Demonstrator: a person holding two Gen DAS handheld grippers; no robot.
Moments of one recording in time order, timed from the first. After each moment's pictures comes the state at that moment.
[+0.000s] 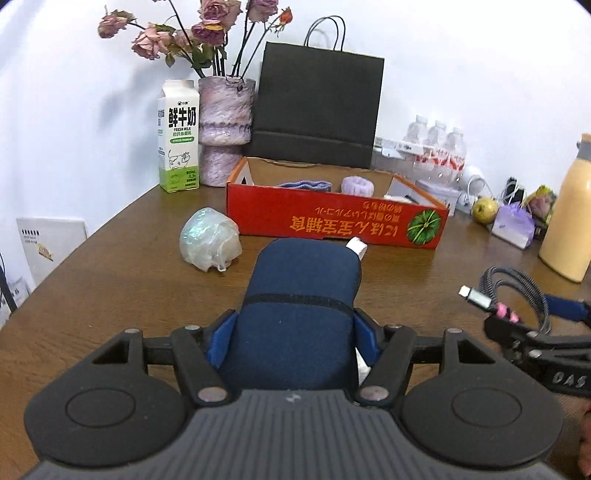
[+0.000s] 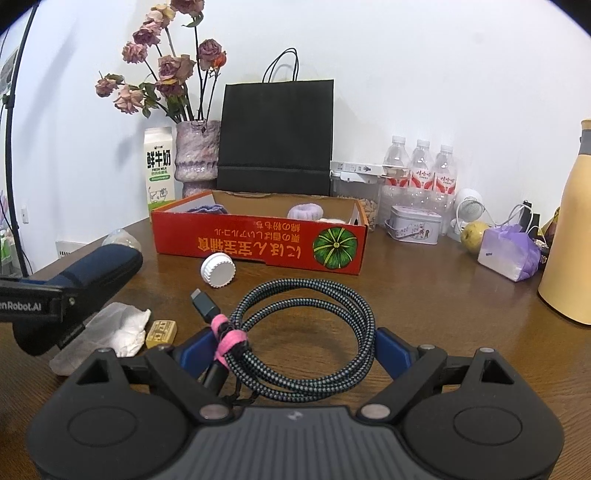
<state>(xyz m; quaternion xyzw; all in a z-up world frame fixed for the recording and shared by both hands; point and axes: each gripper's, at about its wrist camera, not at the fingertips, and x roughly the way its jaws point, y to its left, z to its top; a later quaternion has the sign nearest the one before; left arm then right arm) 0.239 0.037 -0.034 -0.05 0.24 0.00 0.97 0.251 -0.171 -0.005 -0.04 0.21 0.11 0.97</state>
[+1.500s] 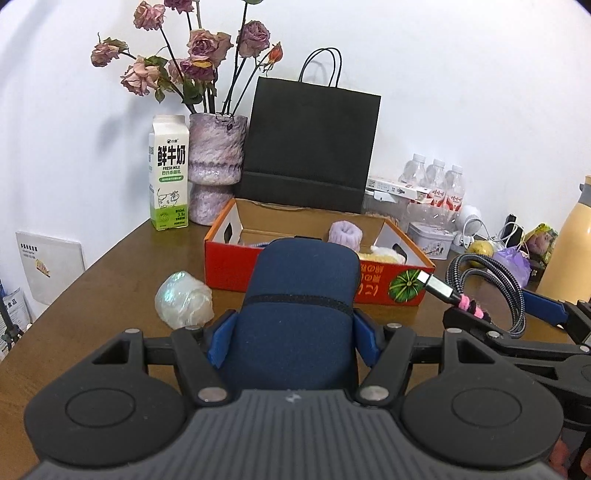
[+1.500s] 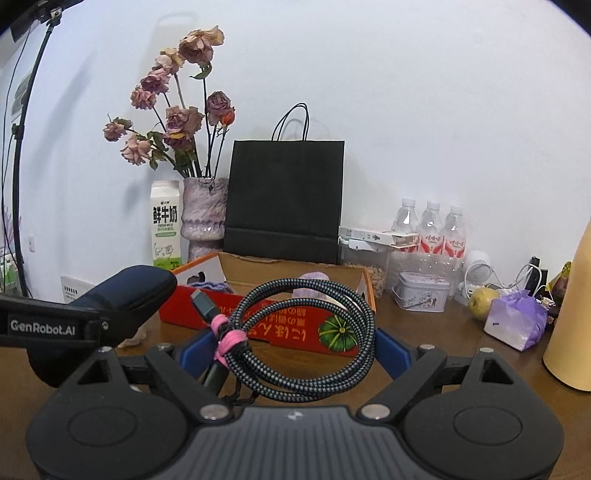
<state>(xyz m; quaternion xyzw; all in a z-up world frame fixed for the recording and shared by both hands) 0.270 0.013 0.016 -0.07 0.22 0.01 0.97 0.283 -0.163 0.047 -0.04 0.14 0.13 0.98</state>
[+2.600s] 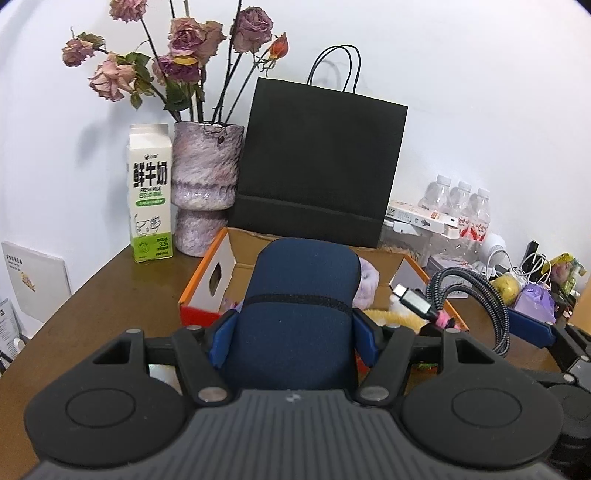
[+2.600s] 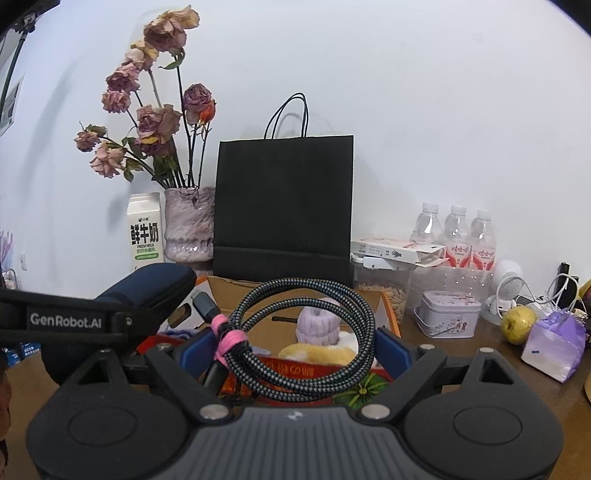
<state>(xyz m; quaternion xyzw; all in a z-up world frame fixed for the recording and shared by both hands) 0.380 0.021 0.032 -0.08 0.21 0.01 0.97 0.392 -0.136 0.057 -0.02 0.13 0.13 0.98</state>
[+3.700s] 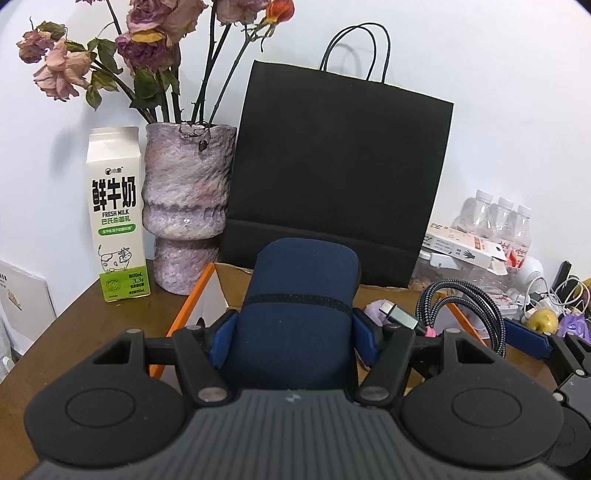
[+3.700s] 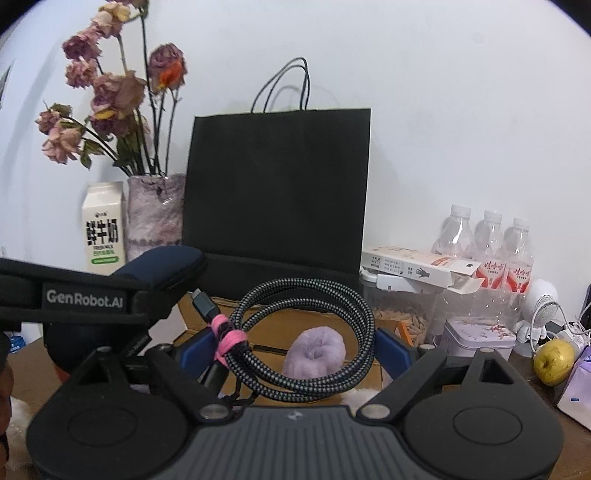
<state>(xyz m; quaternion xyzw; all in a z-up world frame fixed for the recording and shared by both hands) 0.501 0.031 0.030 -0.08 0.21 0.03 0.97 0.516 -0.111 0.049 -0.04 0.14 0.13 0.98</state>
